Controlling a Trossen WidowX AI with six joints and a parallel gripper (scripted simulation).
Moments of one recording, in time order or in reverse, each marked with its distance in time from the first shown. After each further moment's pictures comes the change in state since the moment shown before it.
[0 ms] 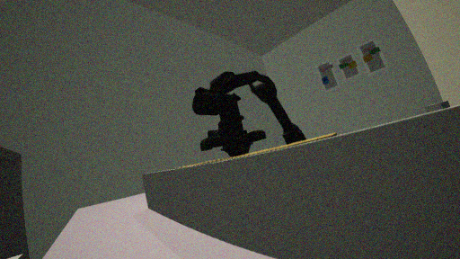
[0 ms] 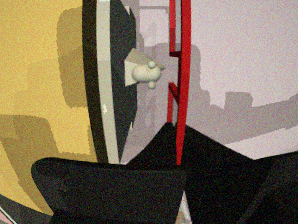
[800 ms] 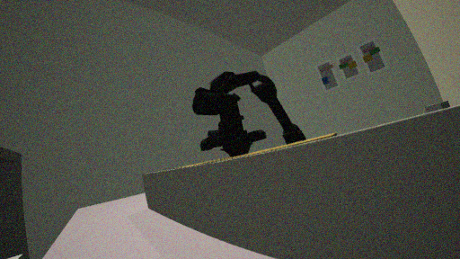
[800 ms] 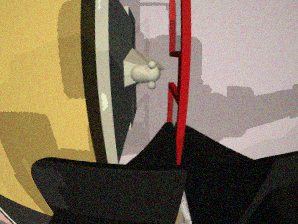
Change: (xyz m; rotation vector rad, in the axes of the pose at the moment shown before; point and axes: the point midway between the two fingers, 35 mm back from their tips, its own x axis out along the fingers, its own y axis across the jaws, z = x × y) arm 0.000 0.000 0.000 0.000 -0.001 -0.002
